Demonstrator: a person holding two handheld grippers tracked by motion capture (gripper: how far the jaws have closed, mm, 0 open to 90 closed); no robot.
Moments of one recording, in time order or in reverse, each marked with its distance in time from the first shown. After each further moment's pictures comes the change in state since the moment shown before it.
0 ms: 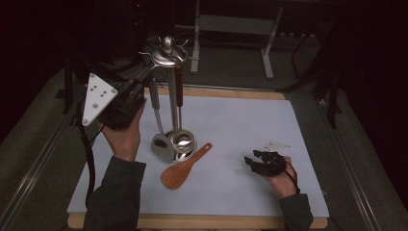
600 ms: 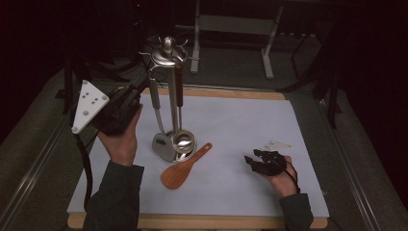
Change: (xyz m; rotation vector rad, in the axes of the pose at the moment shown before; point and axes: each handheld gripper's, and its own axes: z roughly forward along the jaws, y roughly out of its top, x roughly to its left) left arm 0.001 -0.002 -0.009 -0.028 -0.035 -0.047; right arm -0.001 0.002 -0.001 -0.003 -0.008 -0.003
